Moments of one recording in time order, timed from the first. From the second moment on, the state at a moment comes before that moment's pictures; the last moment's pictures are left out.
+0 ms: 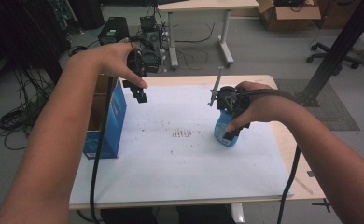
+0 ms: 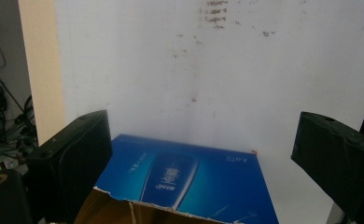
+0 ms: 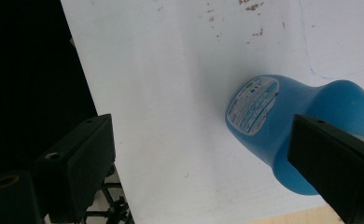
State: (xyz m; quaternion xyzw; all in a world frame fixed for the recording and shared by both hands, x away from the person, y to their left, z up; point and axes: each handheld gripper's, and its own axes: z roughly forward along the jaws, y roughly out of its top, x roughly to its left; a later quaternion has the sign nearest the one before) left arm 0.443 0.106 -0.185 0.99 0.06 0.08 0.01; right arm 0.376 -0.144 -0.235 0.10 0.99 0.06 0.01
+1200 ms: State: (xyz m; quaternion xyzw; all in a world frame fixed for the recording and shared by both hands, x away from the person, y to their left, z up) left arm 0.389 0.113 -0.199 1.00 0.05 0.06 -0.01; right arm 0.368 -0.142 -0.244 0.09 0.99 0.07 0.01
